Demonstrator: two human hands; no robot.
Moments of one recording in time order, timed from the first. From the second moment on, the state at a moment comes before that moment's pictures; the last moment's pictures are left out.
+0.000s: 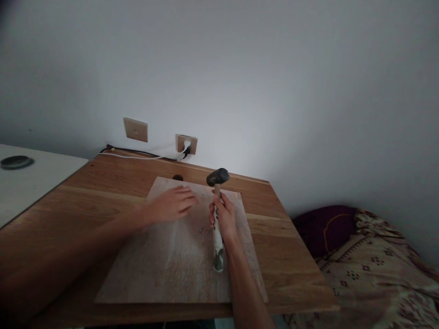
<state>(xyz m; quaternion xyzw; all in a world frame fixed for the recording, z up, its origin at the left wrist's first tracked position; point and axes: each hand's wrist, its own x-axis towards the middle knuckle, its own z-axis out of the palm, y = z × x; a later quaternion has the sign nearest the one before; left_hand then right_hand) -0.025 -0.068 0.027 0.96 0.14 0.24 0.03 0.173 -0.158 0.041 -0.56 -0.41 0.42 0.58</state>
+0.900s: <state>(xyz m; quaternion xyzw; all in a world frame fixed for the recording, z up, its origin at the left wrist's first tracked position) -0.080 0.001 -0.004 0.82 0.31 0.33 0.35 0.164 -0.154 0.032 -0.57 -0.39 0.46 0.55</state>
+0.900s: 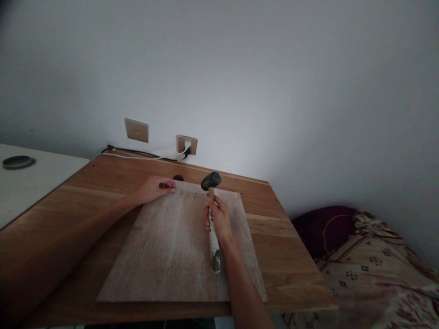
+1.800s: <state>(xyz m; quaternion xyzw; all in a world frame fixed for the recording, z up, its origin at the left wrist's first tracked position) -0.076 0.004 -0.013 0.80 0.33 0.33 0.37 0.099 -0.148 0.030 -0.54 -0.48 0.51 0.46</state>
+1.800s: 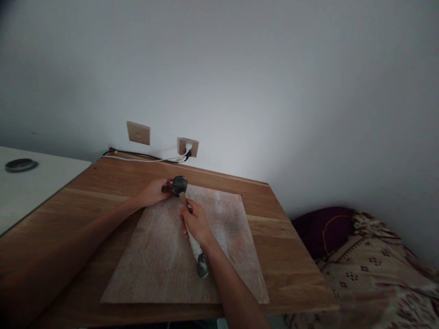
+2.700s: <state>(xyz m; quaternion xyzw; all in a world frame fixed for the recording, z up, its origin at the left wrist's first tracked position) -0.106 -0.167 0.031 0.83 0.55 0.04 0.05 0.201 -0.319 -0.011 -0.69 -0.65 -0.02 0.30</state>
